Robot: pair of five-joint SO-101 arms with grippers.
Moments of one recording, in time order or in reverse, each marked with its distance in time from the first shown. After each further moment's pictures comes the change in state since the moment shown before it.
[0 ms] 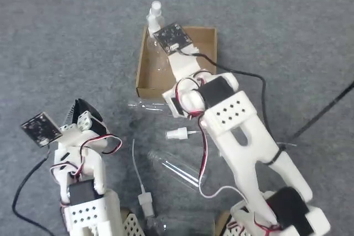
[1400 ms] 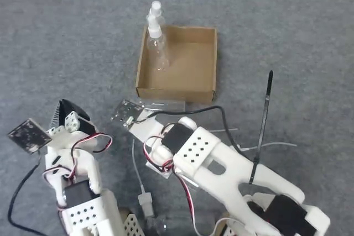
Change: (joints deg) left arm -6.2 0.0 0.0 -3.2 0.0; right arm -20.1 -1.2 20.0 -1.6 6.6
